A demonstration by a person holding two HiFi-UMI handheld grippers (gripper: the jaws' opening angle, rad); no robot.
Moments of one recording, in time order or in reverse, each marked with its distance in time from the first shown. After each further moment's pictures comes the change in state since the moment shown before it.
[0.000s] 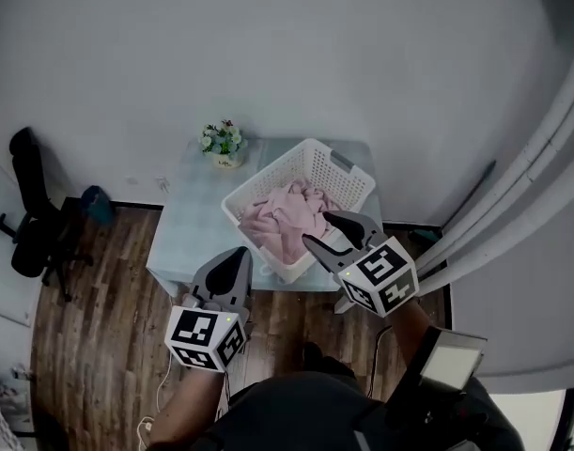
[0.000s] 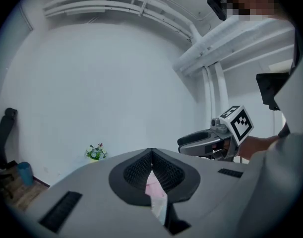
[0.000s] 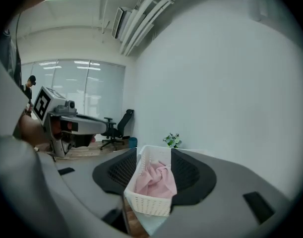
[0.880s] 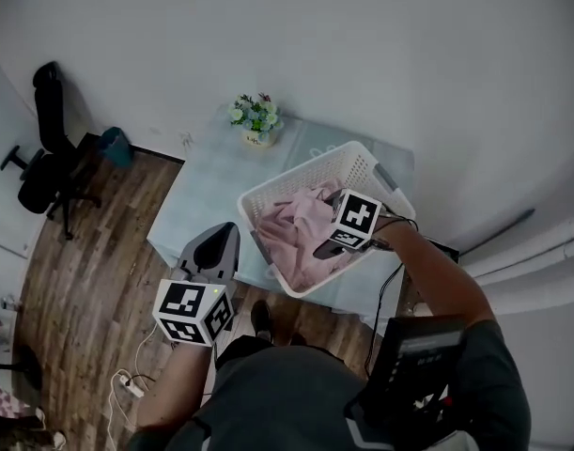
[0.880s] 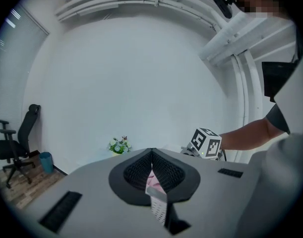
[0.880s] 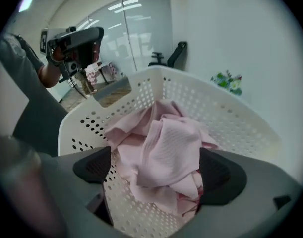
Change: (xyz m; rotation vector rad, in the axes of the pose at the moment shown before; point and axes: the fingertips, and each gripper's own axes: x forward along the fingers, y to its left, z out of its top) left arm 0.049 0.103 -0.030 -0.083 0.059 0.254; right arm 0.172 -0.043 -0.156 -0.374 0.722 0.651
